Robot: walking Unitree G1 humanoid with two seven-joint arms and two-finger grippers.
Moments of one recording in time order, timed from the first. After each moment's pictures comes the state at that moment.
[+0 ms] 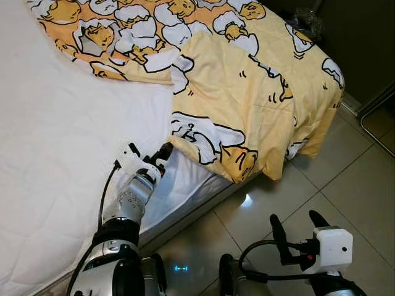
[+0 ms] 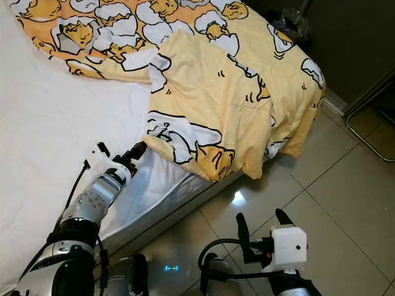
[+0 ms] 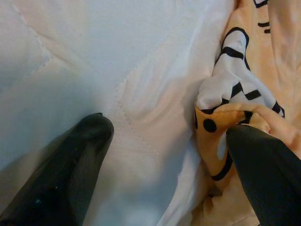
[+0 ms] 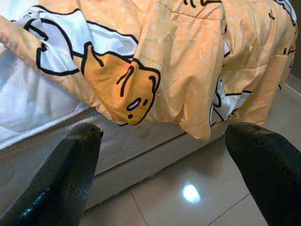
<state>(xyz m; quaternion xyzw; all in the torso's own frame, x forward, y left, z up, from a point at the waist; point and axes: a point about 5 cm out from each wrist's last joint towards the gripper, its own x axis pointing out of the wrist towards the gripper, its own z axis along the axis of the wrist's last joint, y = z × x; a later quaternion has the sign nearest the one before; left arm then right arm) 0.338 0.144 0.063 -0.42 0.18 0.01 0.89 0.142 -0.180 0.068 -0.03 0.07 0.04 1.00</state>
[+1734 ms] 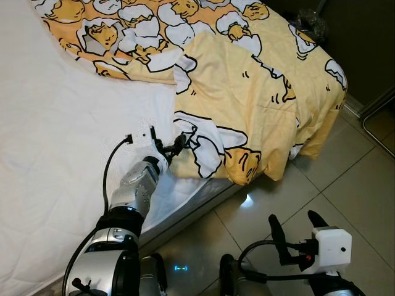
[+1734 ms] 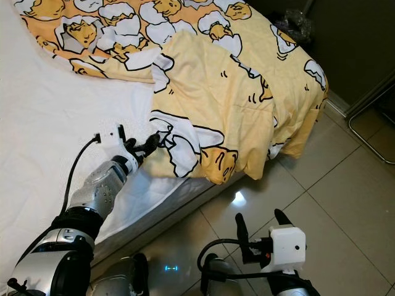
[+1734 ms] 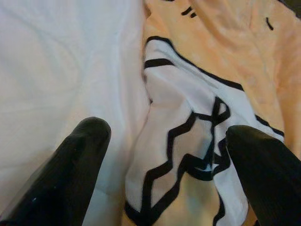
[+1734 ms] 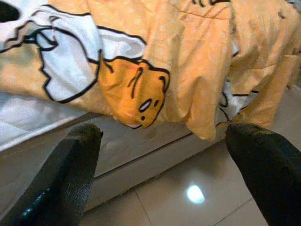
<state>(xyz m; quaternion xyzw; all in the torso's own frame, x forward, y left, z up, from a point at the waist) 0.355 0.126 0.087 -0.19 0.12 -0.11 0.97 0.141 -0.175 0.067 -0.02 0.07 0.06 1.00</state>
